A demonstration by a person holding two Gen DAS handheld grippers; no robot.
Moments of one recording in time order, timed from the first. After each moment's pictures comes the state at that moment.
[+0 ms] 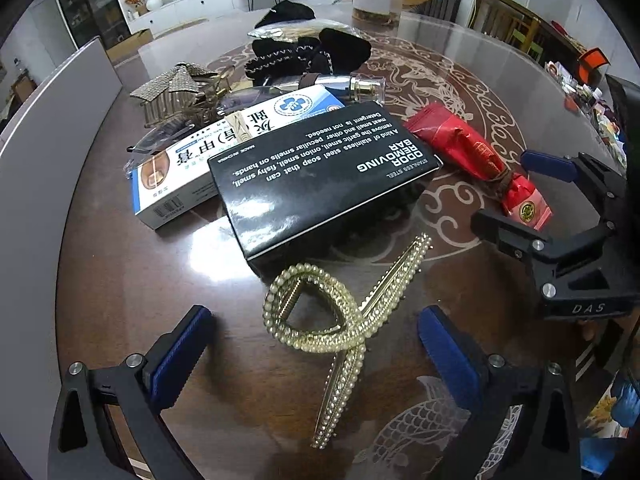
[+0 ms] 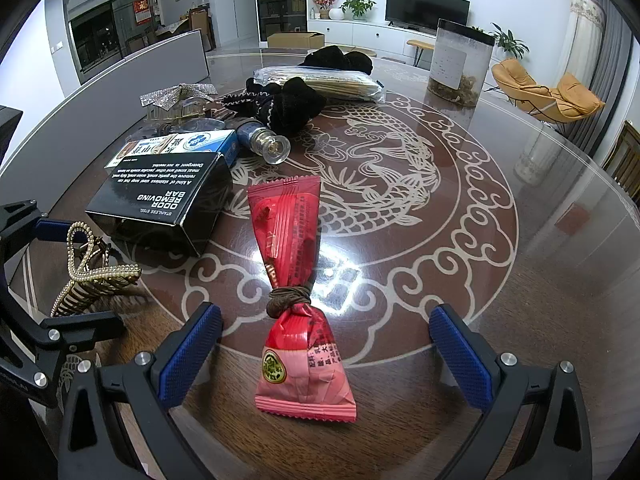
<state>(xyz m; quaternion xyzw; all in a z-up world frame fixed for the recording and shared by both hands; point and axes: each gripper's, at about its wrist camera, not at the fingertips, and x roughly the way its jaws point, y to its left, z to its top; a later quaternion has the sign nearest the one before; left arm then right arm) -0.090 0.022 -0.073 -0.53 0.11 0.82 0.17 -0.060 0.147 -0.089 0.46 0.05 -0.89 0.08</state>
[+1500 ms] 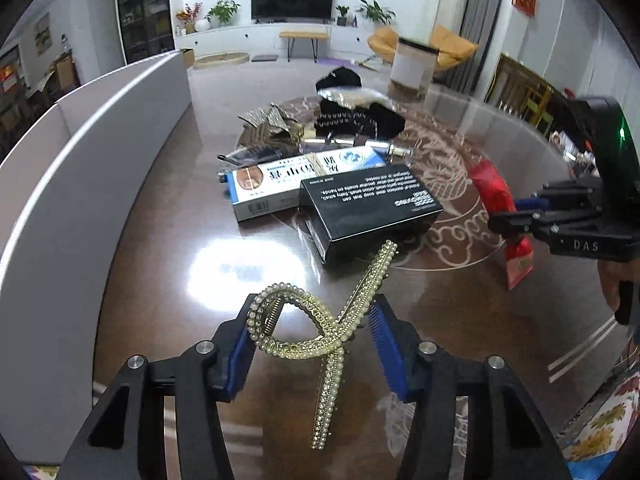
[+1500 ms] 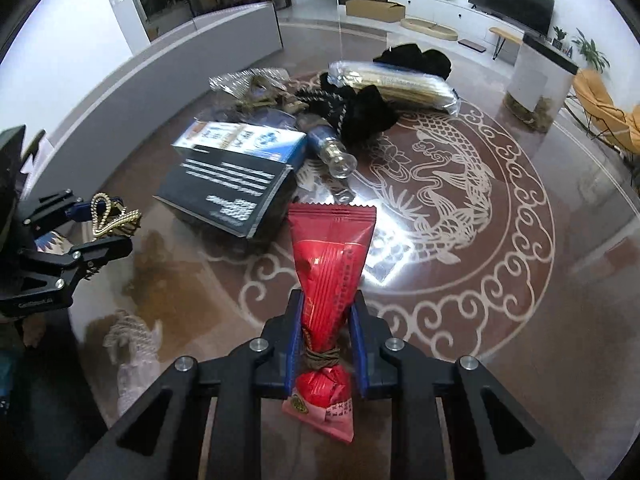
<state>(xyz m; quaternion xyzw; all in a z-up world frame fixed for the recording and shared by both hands) -0.042 -0.037 -0.032 -0.46 0.03 0.88 0.15 -0.079 0.139 -0.045 0.51 0.07 -0.83 0.21</state>
